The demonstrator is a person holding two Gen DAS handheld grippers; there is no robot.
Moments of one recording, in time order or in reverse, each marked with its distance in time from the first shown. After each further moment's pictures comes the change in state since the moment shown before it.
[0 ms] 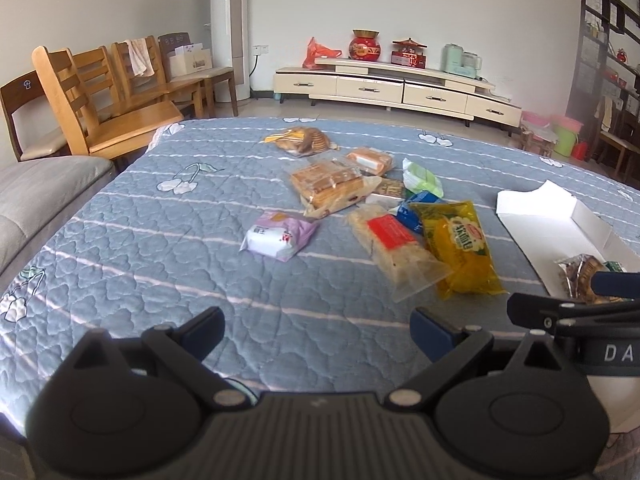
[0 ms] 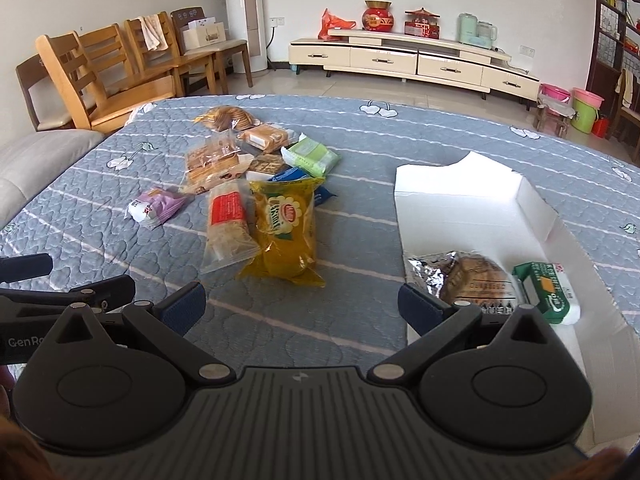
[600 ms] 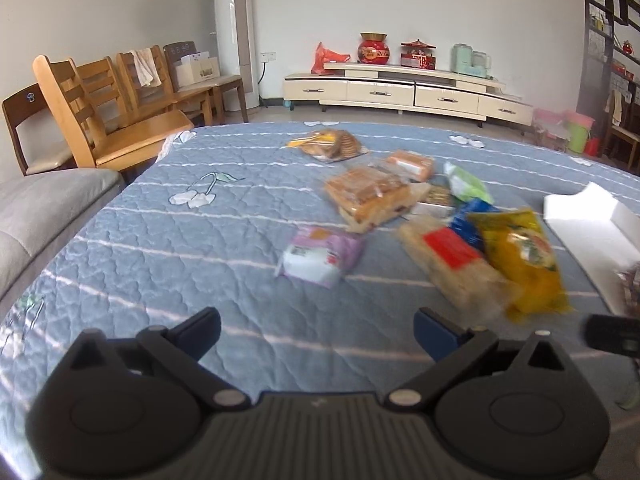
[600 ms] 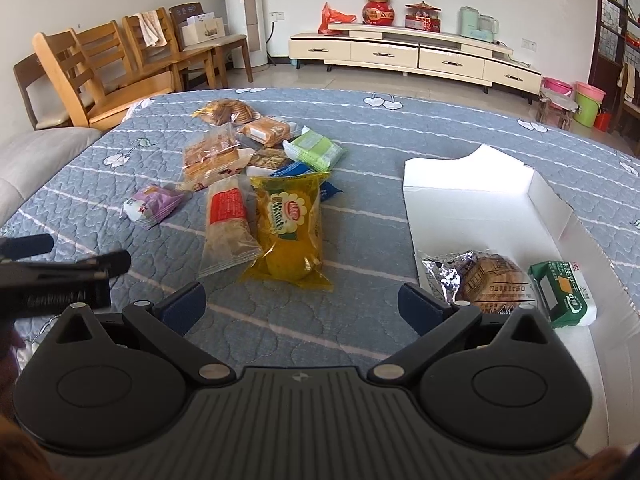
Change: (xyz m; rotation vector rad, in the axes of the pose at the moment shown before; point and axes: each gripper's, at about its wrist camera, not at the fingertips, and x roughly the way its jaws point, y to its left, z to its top) left arm 0.051 0.031 0.016 0.035 -0.023 0.039; right arm 0.012 -0.001 0.006 0.015 0.016 0.002
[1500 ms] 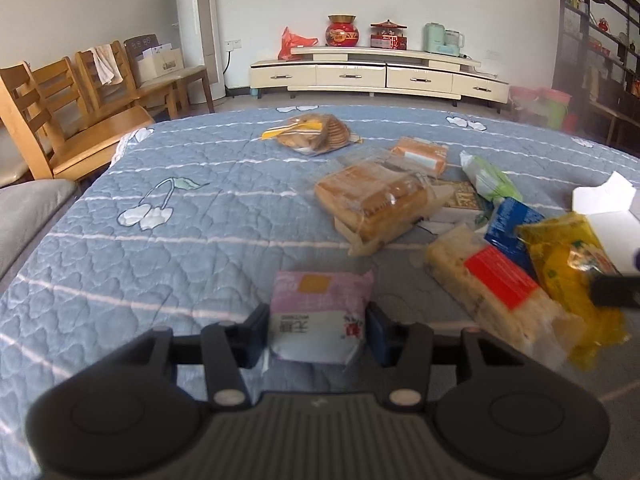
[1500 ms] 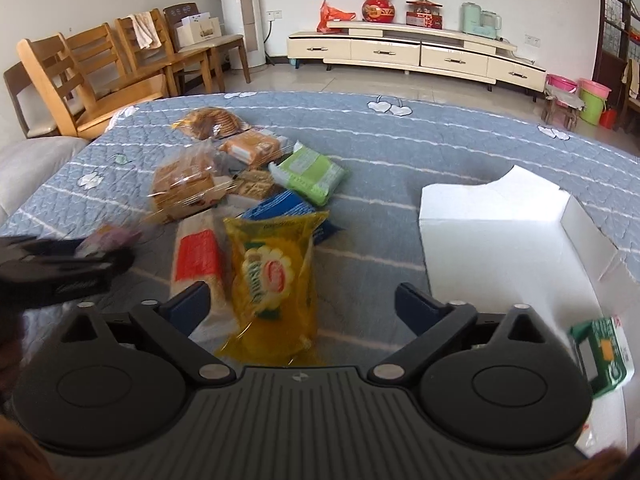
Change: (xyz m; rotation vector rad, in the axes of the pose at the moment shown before) left arm 0.057 0.009 0.023 0.063 0.042 -0.085; right arm 0.063 -0.003 0.036 0.014 0.000 0.003
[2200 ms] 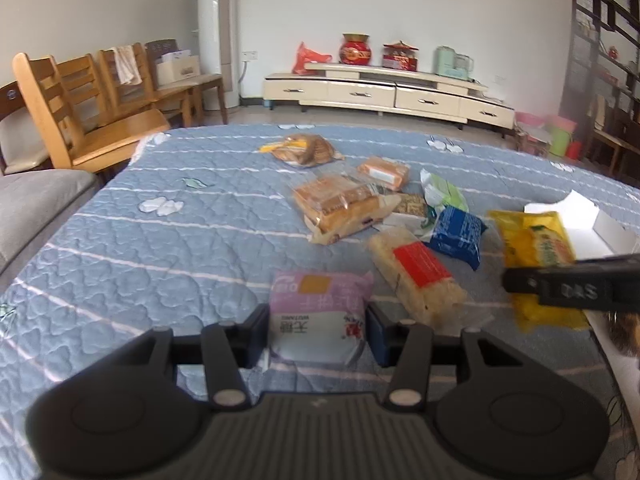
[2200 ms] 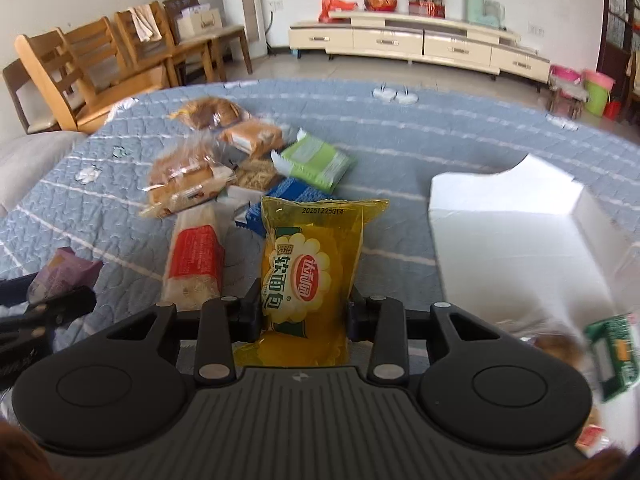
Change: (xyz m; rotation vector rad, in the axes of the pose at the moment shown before) left arm -0.059 -0.027 -0.012 -0.076 -0.049 0.019; right arm 0.002 0.004 -0.003 -0.005 0.025 0.016
